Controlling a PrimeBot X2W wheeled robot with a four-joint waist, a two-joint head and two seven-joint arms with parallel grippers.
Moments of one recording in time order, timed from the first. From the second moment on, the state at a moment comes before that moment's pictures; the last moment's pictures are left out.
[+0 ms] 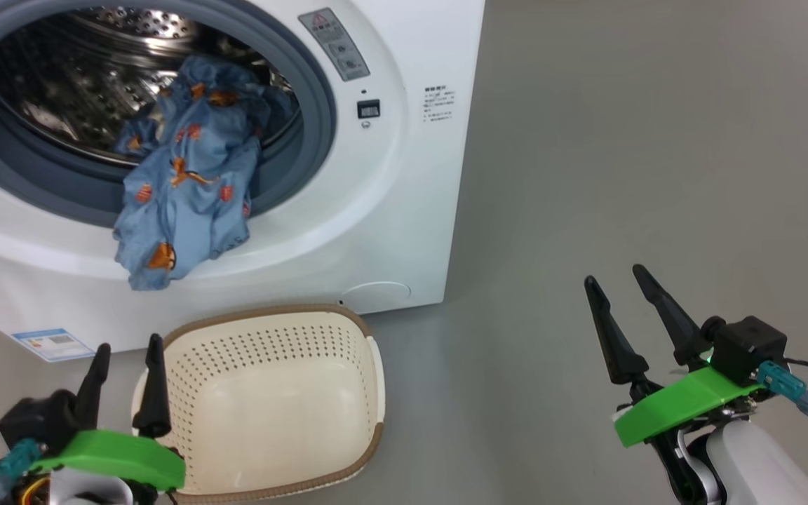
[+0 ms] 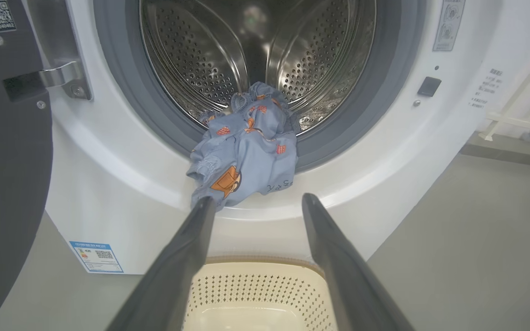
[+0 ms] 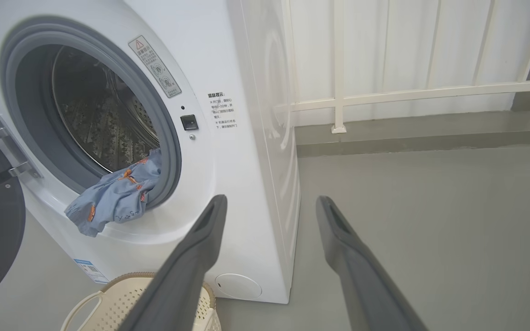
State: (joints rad) left arm -0.23 0.17 -0.04 0.46 -0.42 -0.10 -0.22; right arm -0.24 -0.19 0.25 0.30 0.42 0.13 -0.25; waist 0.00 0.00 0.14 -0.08
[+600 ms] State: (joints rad) left arm -0.60 0.25 -0.11 0.87 -0.44 -0.13 -0.17; right arm -0.31 -0.14 0.25 0.27 0.41 0.13 -0.25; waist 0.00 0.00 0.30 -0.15
